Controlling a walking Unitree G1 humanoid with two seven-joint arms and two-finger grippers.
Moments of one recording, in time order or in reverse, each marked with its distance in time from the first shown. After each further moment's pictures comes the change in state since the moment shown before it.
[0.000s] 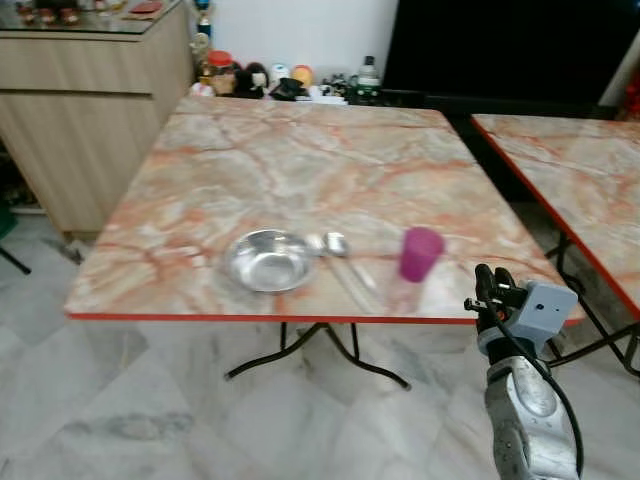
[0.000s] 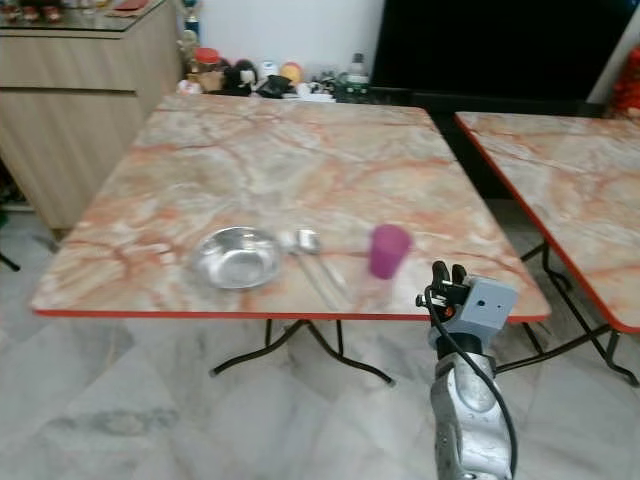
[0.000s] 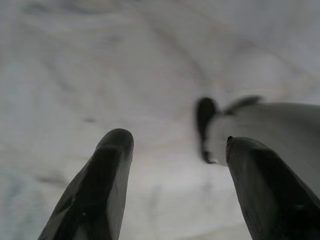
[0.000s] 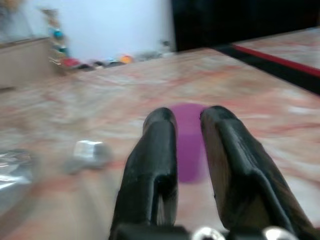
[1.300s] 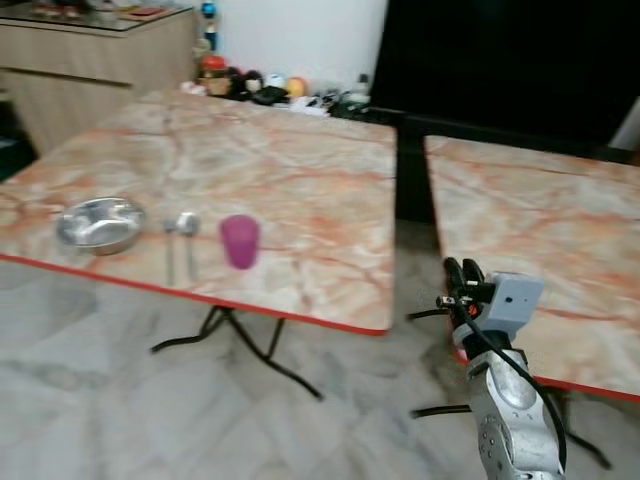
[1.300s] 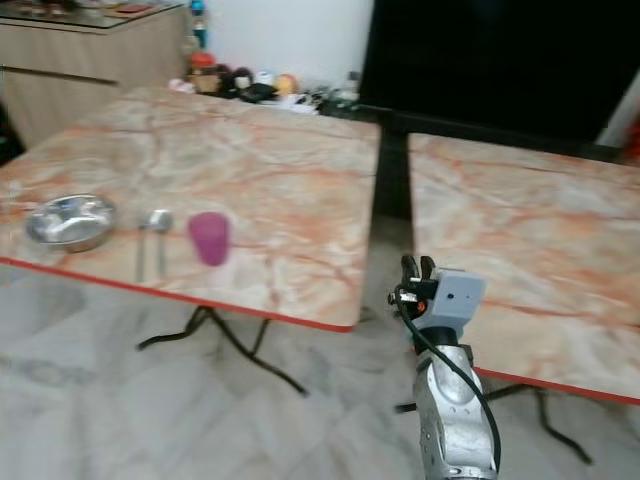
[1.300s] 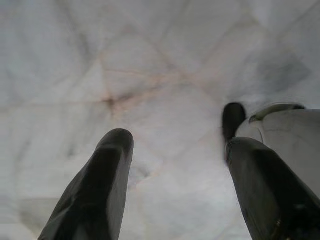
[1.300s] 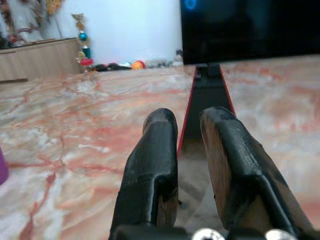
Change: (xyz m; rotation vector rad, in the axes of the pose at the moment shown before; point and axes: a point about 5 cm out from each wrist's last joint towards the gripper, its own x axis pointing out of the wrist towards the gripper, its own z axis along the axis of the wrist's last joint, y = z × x) left arm 0.000 -0.010 -0.003 -0.032 -0.009 -0.008; right arm 0.001 -0.002 0.004 -0.073 -0.007 0.058
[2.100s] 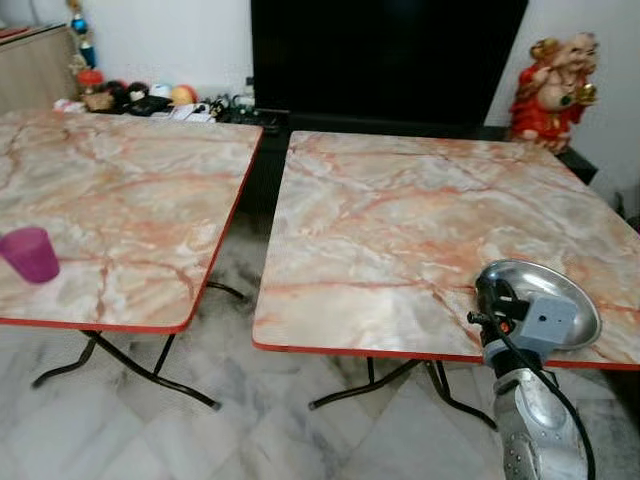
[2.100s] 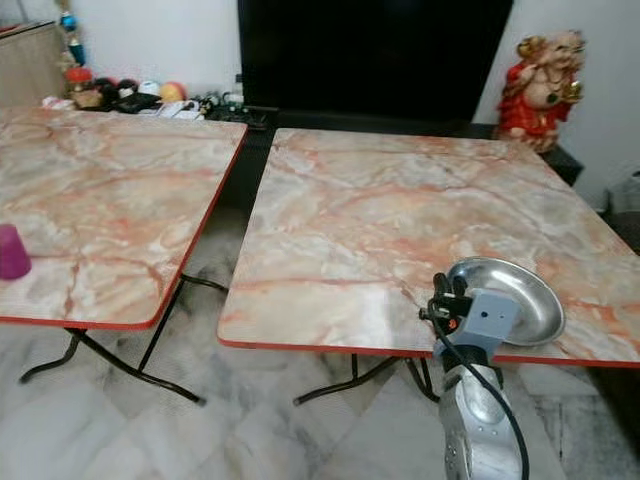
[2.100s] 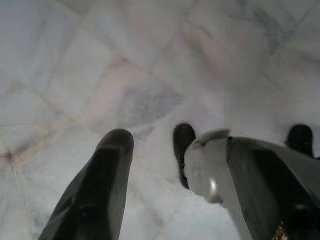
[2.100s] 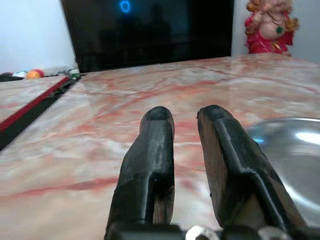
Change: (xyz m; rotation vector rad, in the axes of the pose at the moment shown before) left arm 0.004 -0.003 0.018 0.022 -0.051 -0.027; right arm -0.010 -0.025 -0.006 0.014 0.028 -0.081
